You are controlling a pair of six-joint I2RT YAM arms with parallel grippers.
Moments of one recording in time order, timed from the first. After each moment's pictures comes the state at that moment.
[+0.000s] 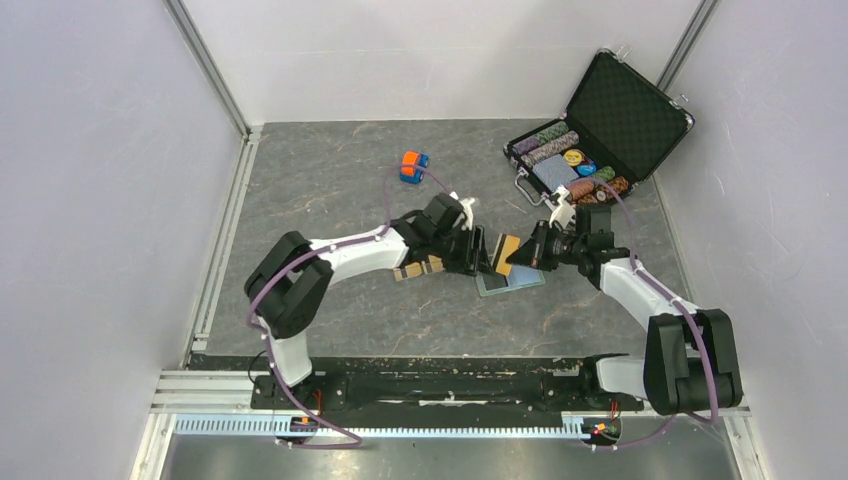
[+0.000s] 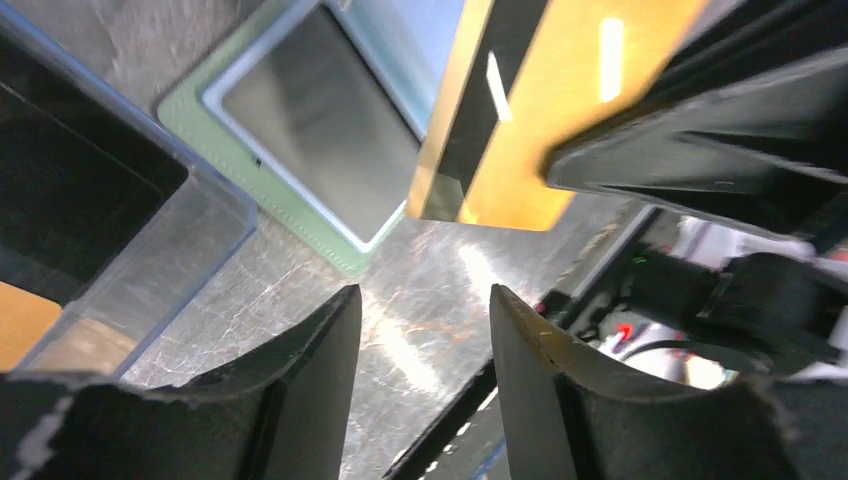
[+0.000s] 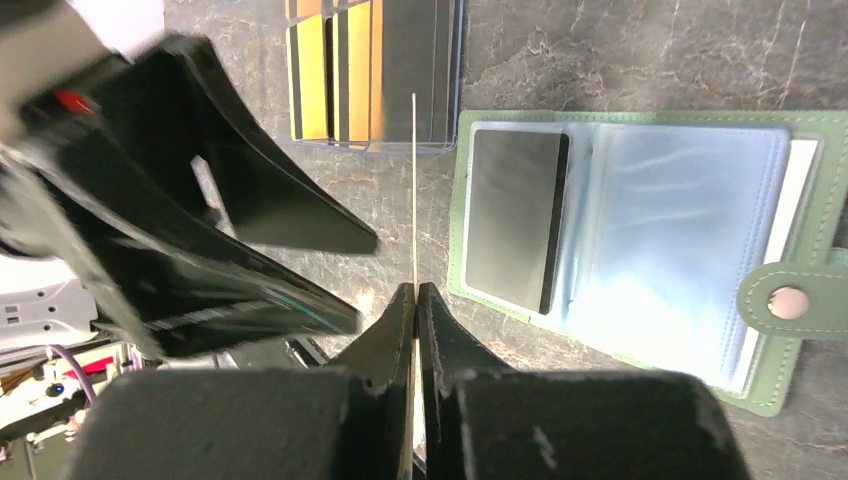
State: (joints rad) left arm -0.84 1.86 1.20 -0.18 0.35 -0.66; right arm 0.10 1.28 0.59 -0.07 -0.73 0.44
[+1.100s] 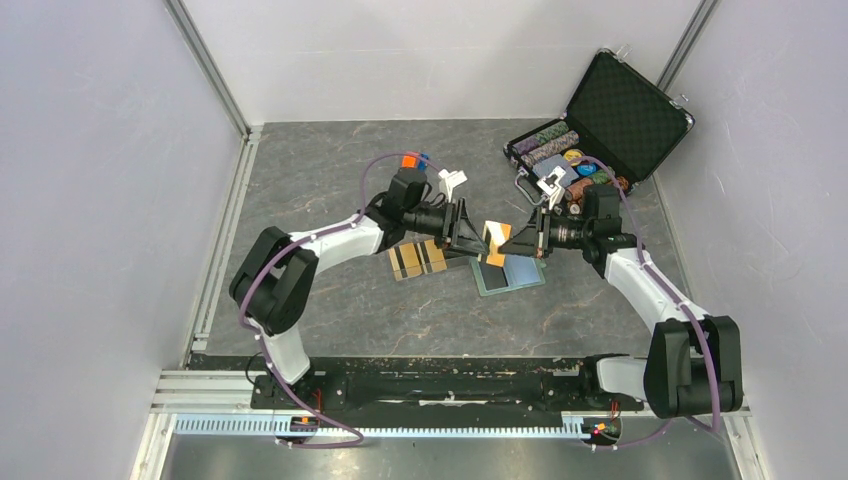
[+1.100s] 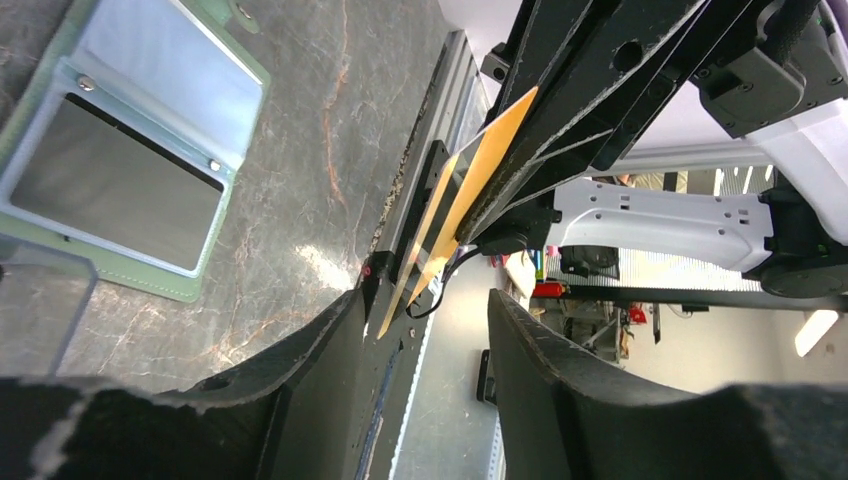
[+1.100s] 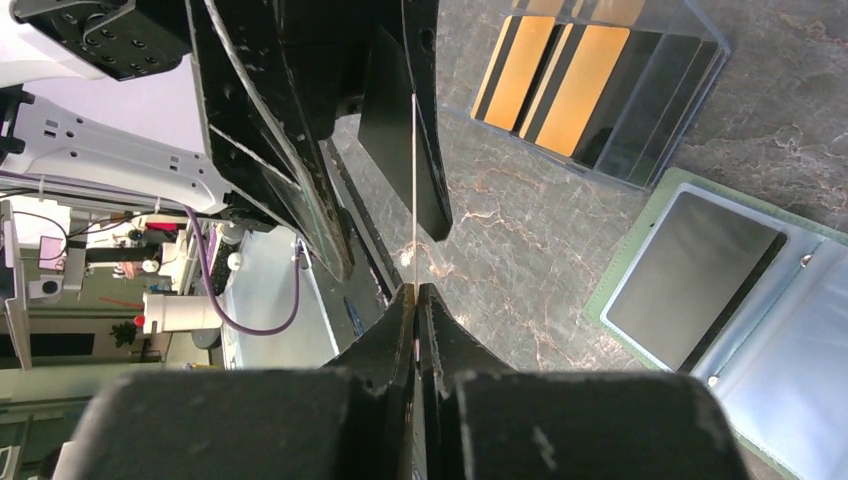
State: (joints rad) left arm -0.64 1.78 1.13 0.18 0.94 -0.78; right arm 0.08 1.26 0.73 -0.13 -1.09 0.34
